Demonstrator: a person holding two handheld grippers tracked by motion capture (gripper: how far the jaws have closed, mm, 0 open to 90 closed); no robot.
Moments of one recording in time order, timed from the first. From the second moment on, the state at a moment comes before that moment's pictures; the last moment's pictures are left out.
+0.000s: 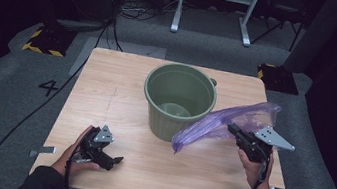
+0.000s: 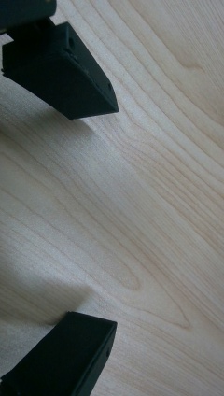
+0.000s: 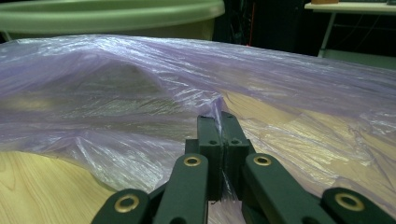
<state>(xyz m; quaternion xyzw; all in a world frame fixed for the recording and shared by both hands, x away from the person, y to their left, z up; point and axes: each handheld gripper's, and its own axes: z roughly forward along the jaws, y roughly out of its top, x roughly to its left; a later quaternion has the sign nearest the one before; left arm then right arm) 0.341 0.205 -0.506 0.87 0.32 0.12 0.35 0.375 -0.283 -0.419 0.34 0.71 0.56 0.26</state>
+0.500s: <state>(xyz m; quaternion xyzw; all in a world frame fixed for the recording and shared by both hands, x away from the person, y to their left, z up) 0.342 0.204 -0.506 0.88 0.31 0.12 0.35 0.364 -0.290 -0.387 0.33 0.68 0.59 0.27</state>
